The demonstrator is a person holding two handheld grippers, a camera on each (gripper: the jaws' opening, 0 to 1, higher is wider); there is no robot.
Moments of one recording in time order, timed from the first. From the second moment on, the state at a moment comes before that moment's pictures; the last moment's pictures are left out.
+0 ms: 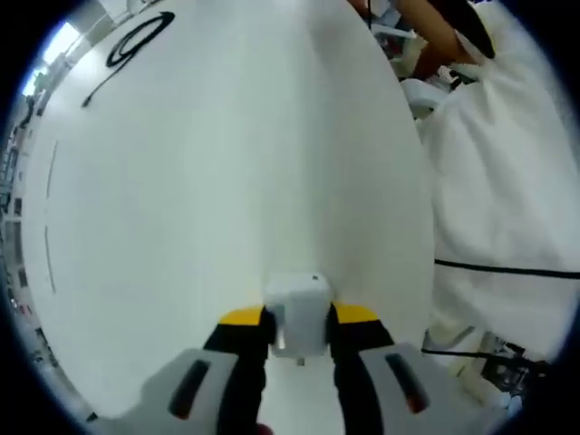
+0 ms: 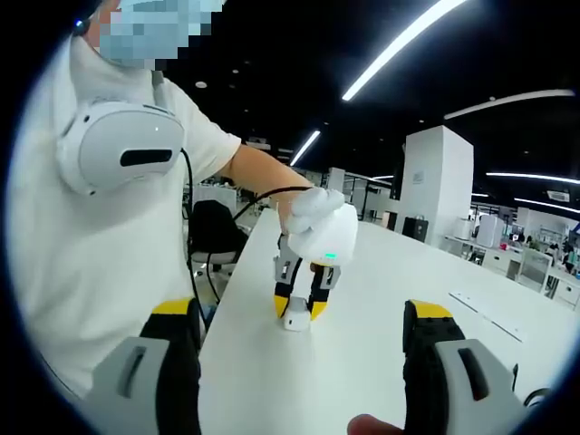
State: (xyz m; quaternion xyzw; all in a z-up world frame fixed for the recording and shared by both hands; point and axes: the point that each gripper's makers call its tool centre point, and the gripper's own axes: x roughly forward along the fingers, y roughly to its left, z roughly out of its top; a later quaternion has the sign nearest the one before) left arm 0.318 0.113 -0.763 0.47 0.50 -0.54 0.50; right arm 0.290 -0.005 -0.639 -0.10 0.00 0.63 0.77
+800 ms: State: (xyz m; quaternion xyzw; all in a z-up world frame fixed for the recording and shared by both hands) left arm 0.313 0.120 -0.764 0.46 0.50 -0.54 0.50; right arm 0.288 -0.001 -0.638 -0.11 0.00 0.64 0.76
